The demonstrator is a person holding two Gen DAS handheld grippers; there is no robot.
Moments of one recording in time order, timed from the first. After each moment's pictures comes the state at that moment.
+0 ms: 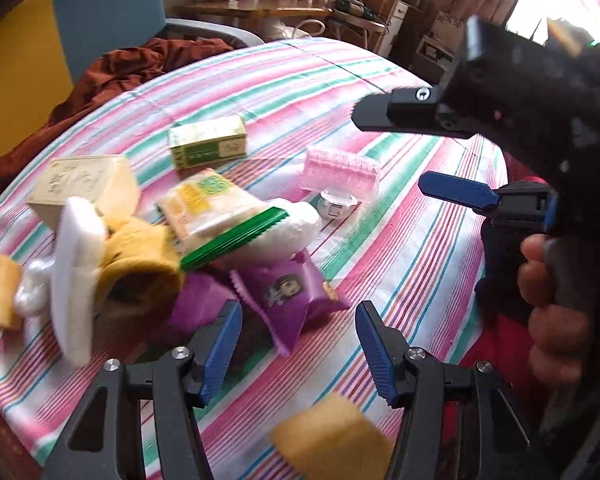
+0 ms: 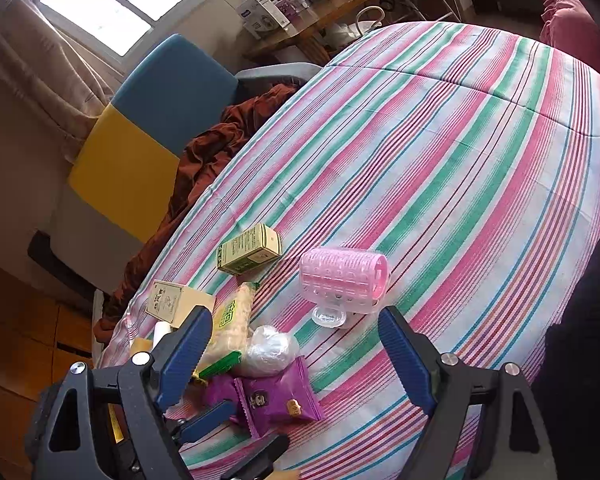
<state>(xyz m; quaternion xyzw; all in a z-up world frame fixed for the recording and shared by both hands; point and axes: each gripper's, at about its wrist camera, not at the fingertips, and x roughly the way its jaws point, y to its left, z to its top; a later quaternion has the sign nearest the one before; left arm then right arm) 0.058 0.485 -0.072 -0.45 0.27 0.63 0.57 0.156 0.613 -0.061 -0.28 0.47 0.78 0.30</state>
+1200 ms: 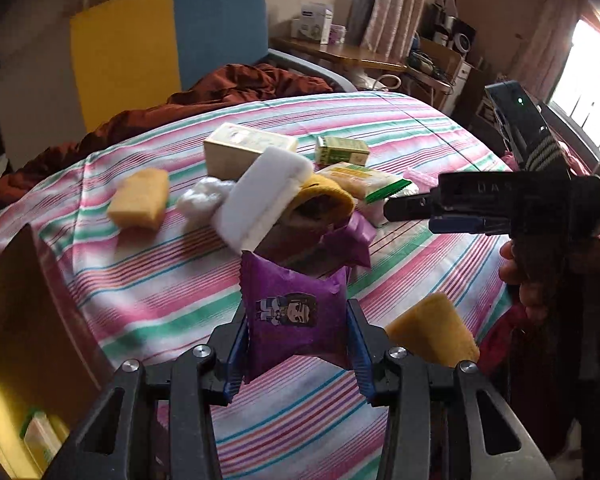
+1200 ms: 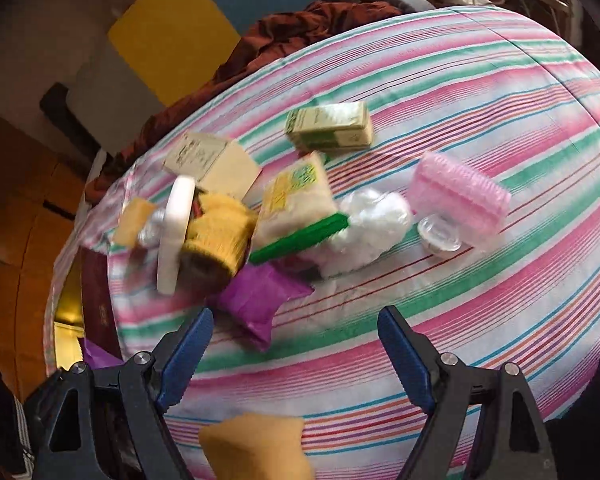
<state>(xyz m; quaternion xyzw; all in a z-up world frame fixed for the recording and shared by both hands) 0.009 0.331 -0.043 -0.42 0.18 0.75 0.48 0.085 0.546 -0.081 -0.47 0.34 0.80 0.17</state>
